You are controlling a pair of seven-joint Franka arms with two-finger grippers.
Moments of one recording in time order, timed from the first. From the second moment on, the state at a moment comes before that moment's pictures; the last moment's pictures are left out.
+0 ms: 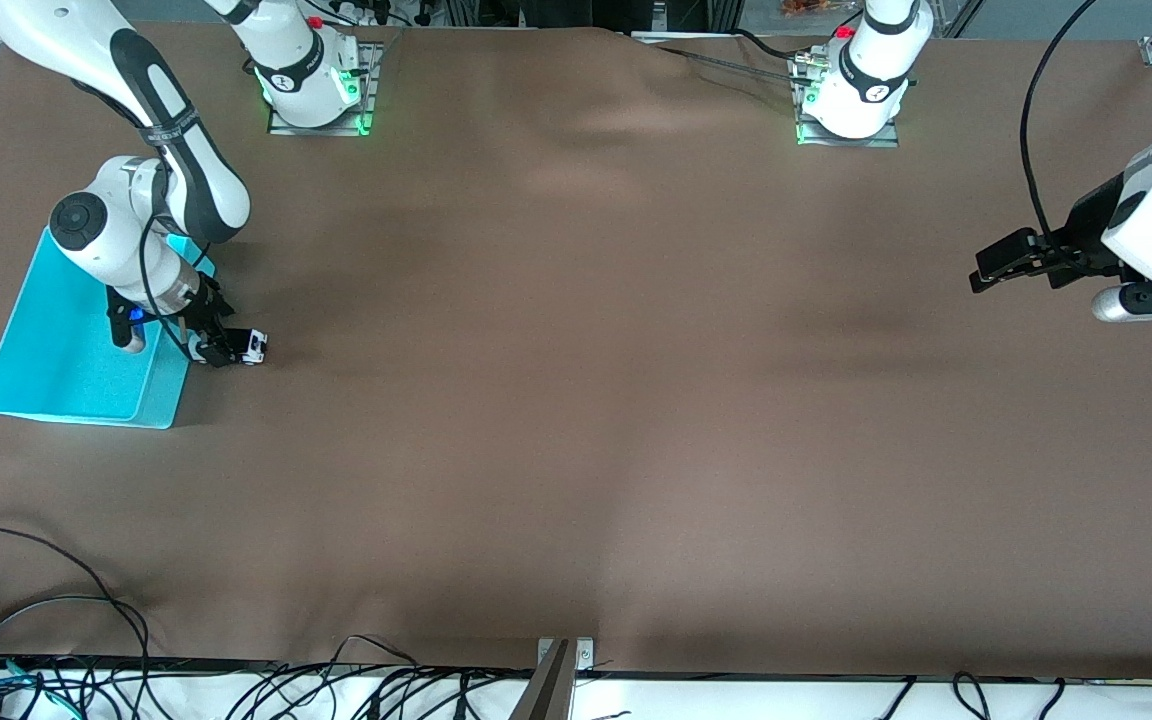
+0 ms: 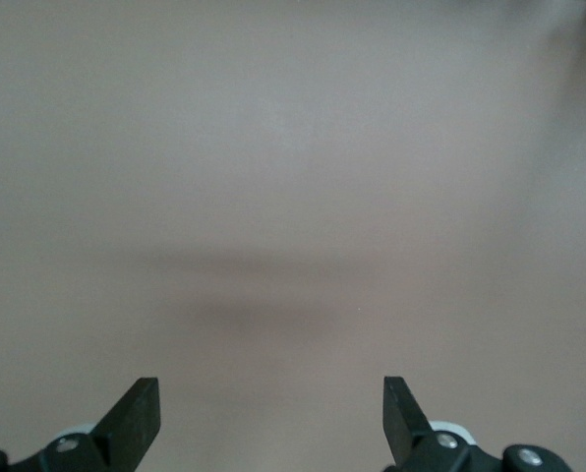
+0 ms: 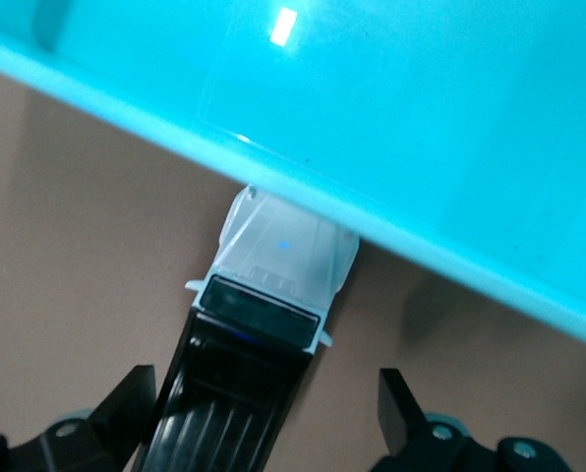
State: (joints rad) left arm -0.05 0.08 0.01 -1.57 -0.10 1.61 -0.14; right arm -0.09 0.30 -0.02 -2.41 0.02 2.77 1.07
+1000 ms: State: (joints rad) left arm -0.05 0.08 0.01 -1.57 -0.10 1.61 -0.14; right arm -0.08 0.30 -0.04 -2.40 0.02 2.78 1.08
